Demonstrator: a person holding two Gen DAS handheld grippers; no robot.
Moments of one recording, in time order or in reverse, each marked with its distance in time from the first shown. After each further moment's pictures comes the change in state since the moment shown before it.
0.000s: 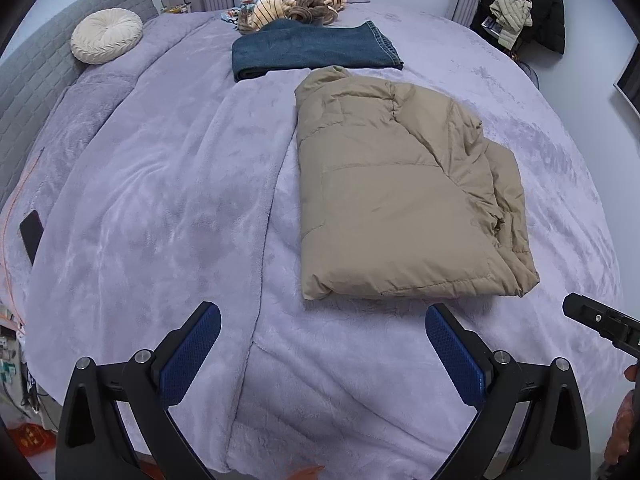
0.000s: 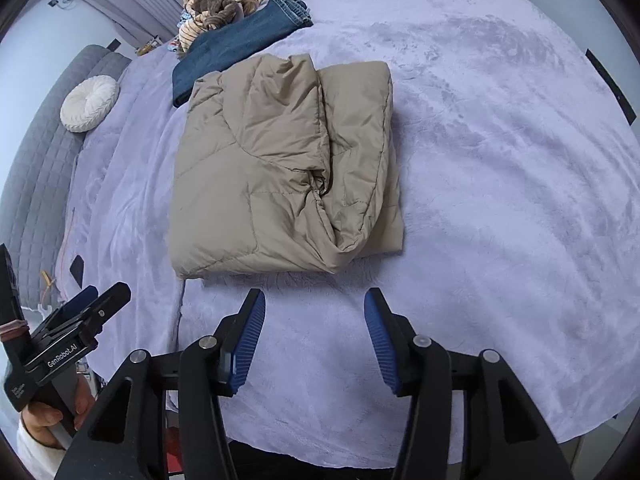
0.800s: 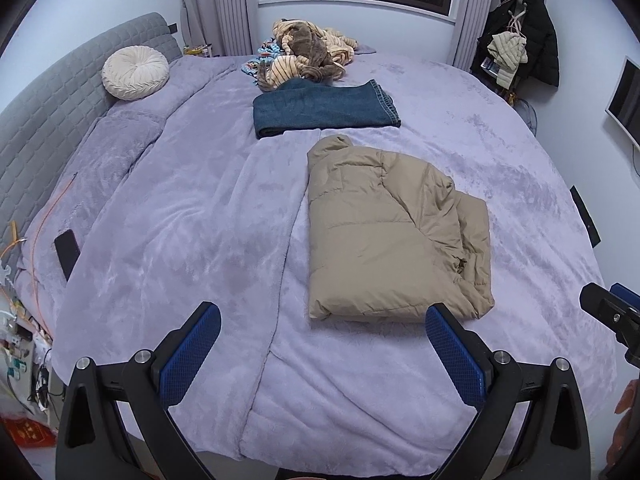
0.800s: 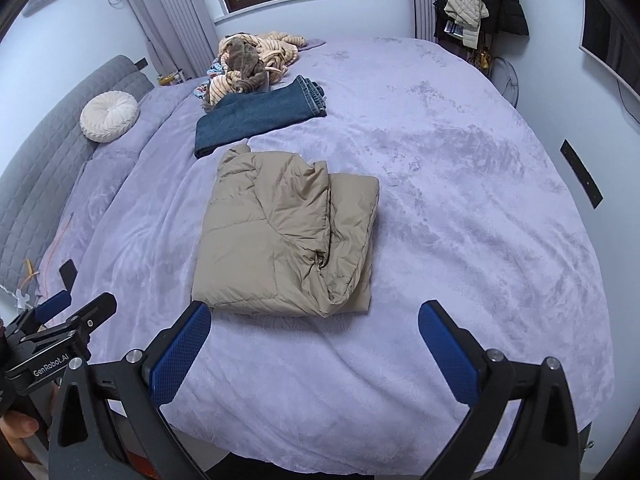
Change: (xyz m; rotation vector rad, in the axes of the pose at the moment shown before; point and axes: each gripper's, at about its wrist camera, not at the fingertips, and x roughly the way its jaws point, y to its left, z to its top) left arm -0.106 -0.007 -0.002 -0.019 -0.163 0.040; right arm -0.105 0.048 -0.007 -0.142 -0.244 -0.127
